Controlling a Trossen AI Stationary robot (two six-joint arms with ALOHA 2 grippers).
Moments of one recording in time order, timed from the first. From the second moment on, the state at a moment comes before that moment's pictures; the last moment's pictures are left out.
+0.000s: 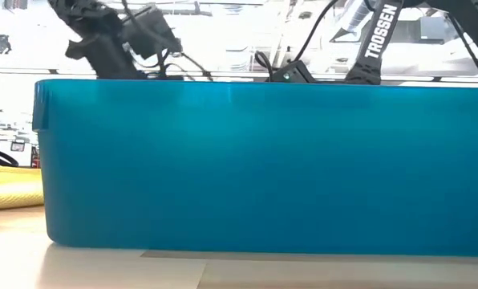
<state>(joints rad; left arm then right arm) 0.04 1.46 0.72 -0.21 -0.34 -0.31 -0.12 2.09 0.90 0.60 -0.13 0.06</state>
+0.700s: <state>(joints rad) 0.06 1.73 1.01 -0.18 -0.15 0.02 -0.12 2.09 0.89 0.61 -0.13 0.08</state>
